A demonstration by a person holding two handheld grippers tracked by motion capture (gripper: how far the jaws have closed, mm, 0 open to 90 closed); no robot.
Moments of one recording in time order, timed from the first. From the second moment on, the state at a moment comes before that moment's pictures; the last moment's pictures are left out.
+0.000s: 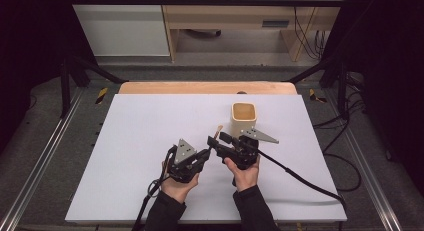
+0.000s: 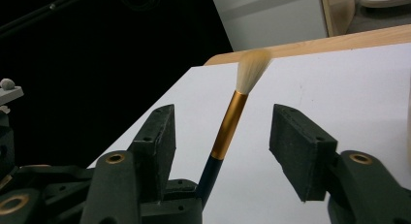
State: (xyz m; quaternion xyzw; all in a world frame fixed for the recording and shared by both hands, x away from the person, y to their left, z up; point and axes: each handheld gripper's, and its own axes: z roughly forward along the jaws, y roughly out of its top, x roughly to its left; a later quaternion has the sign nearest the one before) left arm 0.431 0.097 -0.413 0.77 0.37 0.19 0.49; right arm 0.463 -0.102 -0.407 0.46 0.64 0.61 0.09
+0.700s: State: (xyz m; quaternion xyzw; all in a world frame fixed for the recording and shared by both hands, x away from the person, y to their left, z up) left arm 0.429 0.093 -0.410 0.76 0.37 0.20 0.50; right arm 0.465 -0.099 -0.409 0.48 0.61 0.62 0.07
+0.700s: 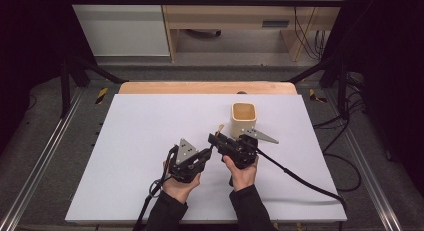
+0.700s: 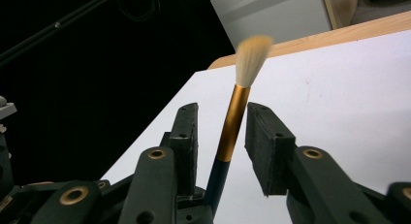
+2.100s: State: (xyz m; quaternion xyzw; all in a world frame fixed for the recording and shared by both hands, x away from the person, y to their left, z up) left arm 0.432 0.093 -0.406 0.78 0.35 0.19 0.48; right arm 0.466 -0.101 -0.411 0.49 0.59 0.64 0.04
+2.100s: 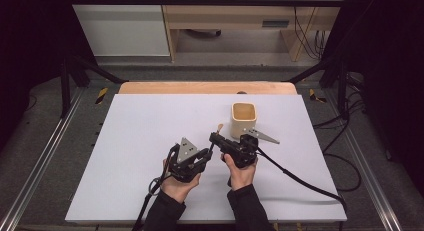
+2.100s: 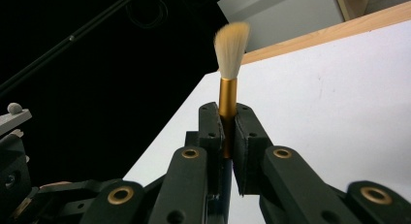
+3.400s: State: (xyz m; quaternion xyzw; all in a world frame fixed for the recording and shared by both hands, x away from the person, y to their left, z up) left arm 0.430 0.173 -0.393 0.77 0.37 0.20 0.48; right arm 0.473 -0.122 -0.390 0.45 0.62 0.63 0.11
